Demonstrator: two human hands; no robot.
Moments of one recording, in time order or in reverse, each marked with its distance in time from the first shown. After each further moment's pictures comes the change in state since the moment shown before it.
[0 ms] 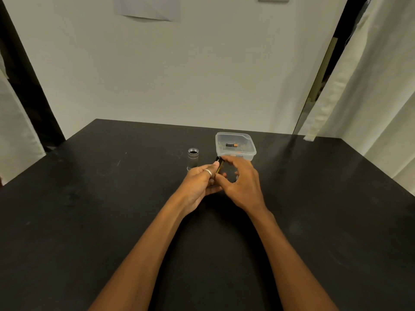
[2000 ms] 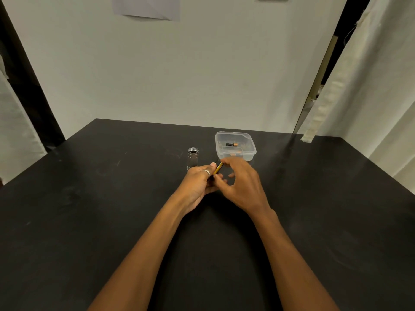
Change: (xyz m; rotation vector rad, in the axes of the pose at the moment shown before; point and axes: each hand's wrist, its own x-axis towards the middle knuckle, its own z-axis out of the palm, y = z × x) left_hand 0.001 0.001 -0.001 0.044 0.011 -0.002; right_hand -0.002 -0.007 -0.006 -0.177 -0.019 -0.180
